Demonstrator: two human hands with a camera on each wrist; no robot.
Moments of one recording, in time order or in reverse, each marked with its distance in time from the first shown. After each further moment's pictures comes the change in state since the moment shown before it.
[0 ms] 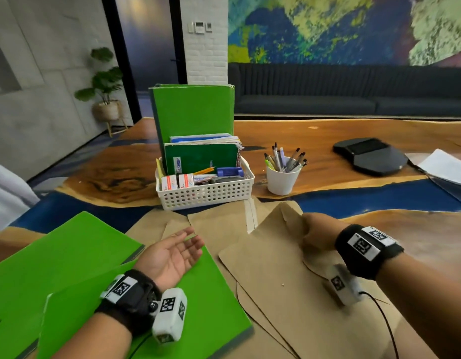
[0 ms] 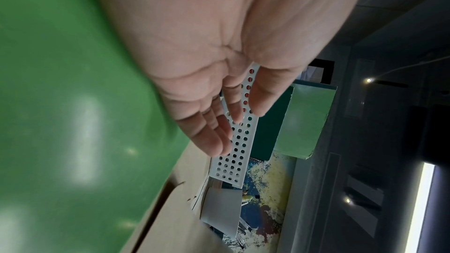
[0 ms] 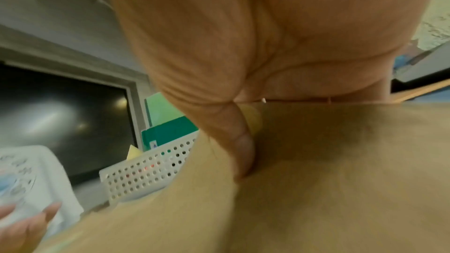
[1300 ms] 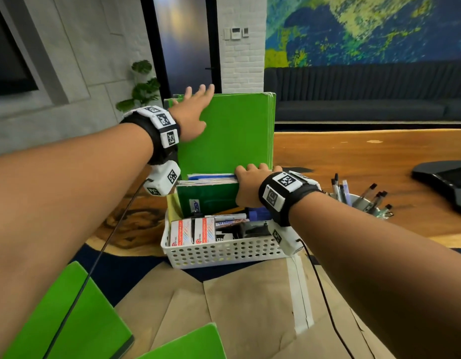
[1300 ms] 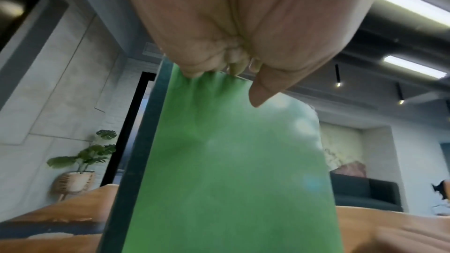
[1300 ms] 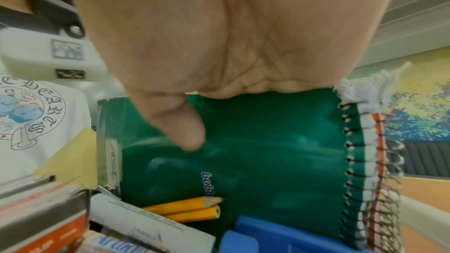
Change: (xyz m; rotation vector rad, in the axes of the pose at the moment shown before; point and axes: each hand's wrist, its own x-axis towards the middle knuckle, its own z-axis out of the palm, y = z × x) left_hand 0.216 0.299 0.170 2.276 0.344 0.723; right_hand 0.211 -0.235 -0.088 -0.269 0.234 -0.385
